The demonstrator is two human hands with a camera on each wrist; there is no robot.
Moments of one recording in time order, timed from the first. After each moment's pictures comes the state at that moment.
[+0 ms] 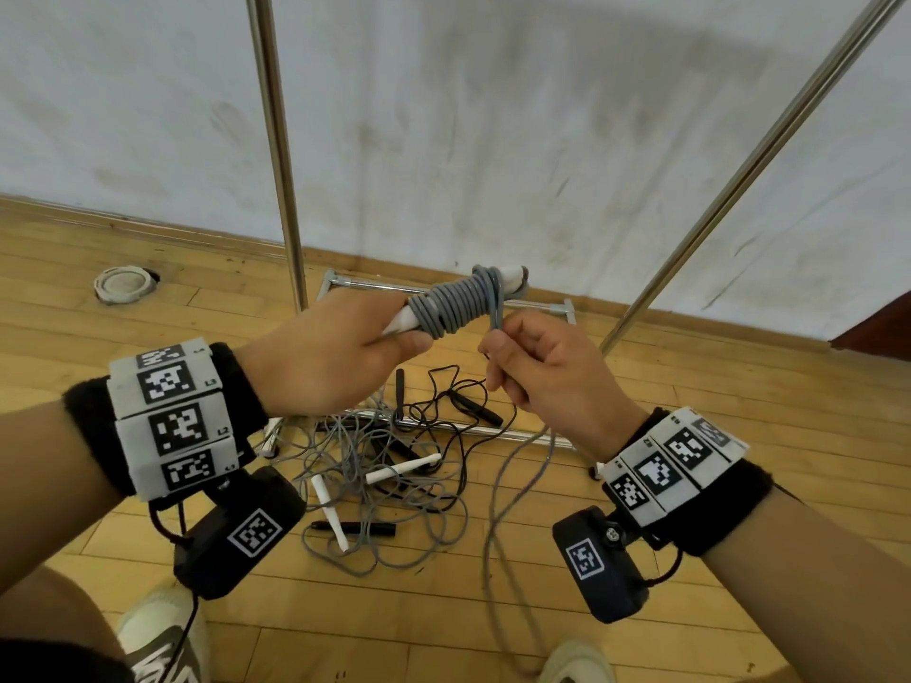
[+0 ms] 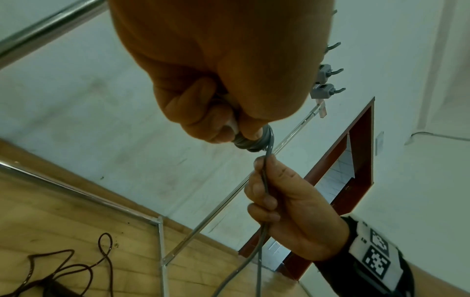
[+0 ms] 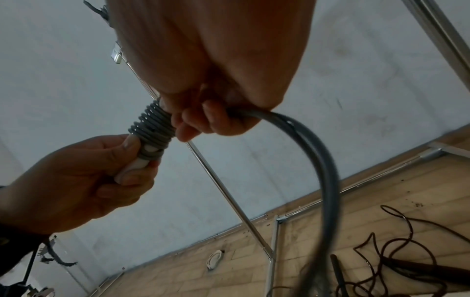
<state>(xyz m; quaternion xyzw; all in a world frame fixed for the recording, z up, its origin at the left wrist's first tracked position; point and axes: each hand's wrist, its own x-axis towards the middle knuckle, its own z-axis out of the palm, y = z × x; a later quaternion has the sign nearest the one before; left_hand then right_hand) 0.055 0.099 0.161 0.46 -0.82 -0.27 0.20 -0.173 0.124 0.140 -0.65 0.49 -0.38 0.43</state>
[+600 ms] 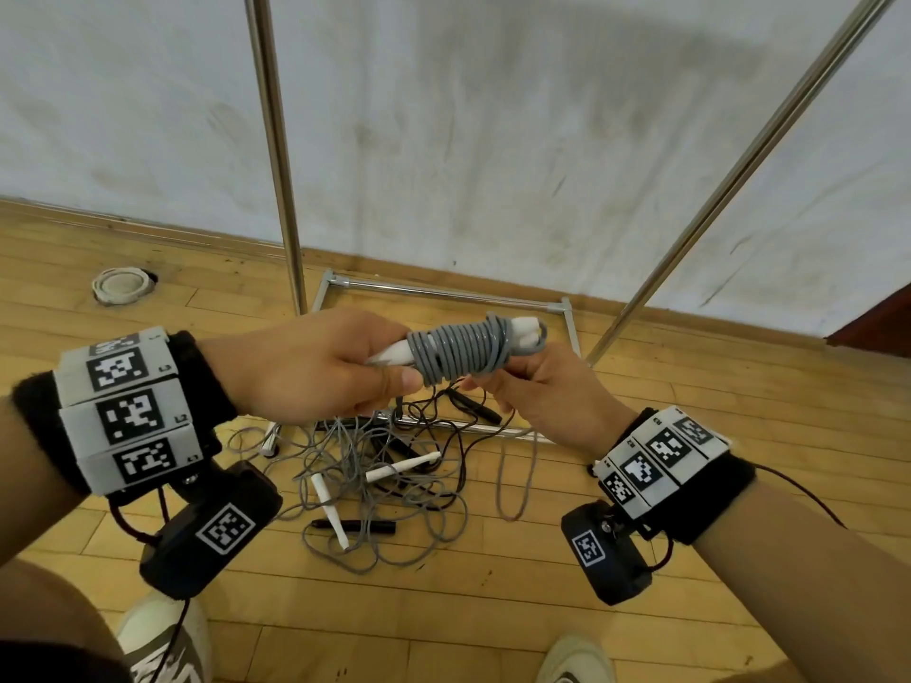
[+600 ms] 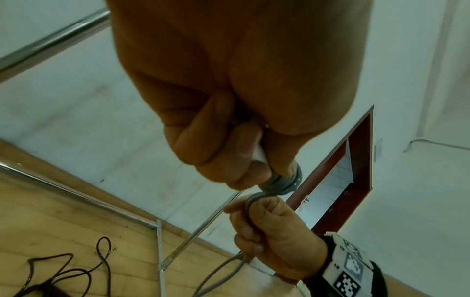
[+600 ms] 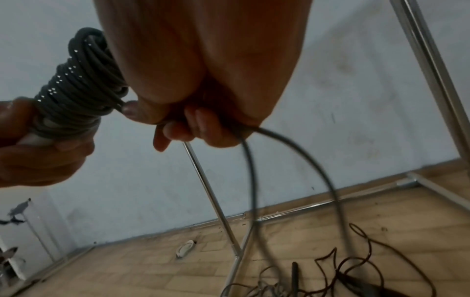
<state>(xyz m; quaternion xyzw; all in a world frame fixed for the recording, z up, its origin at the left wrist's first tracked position) 0.072 0.107 0.173 0.35 -0.82 -0.44 0.11 -0.185 0.121 0.125 -0.70 0.50 -0.27 0.43</state>
